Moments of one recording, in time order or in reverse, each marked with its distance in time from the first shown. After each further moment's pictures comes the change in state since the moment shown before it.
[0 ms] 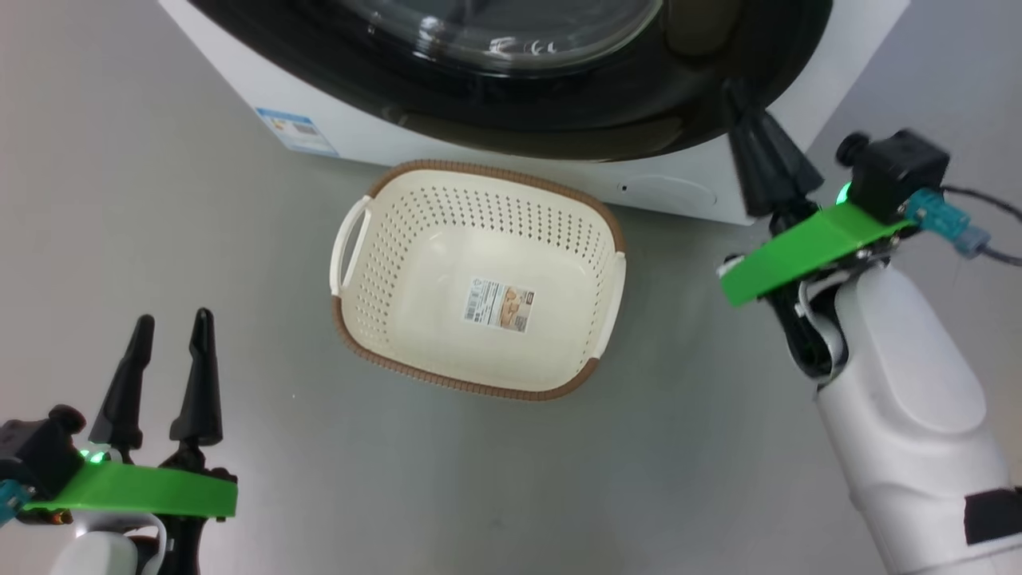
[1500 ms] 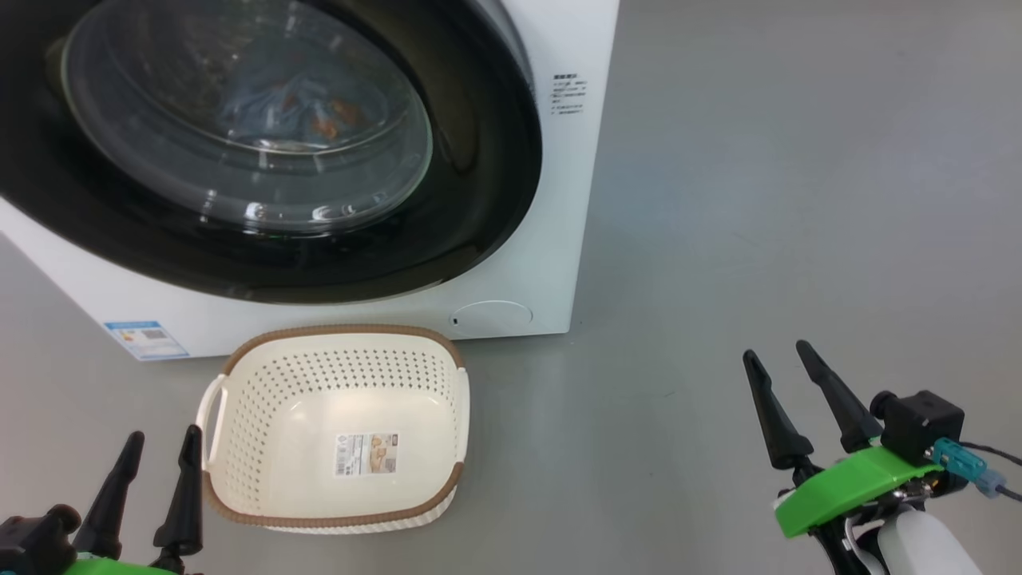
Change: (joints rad) left arm 0.187 0.083 -0.013 0.034 -0.006 0.000 0.000; right arm 0.524 -0.046 -0.062 -0.132 0.070 0.000 0.000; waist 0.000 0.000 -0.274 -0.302
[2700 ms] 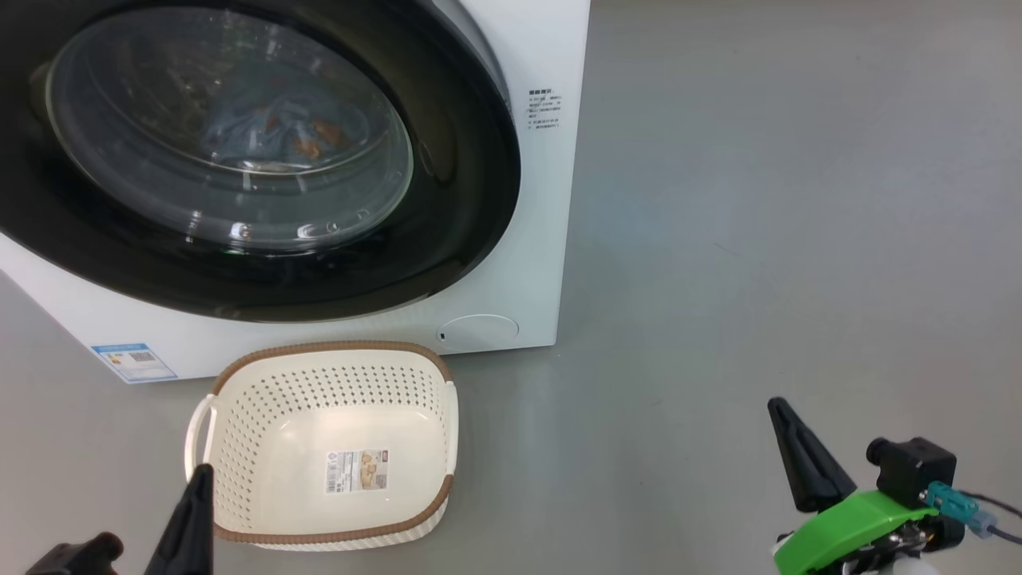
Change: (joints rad) left arm 0.026 -0.060 -0.008 0.051 -0.011 0.000 0.003; right arm 0.075 0.017 -0.021 0.028 0.011 0.000 0.001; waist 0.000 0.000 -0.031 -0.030
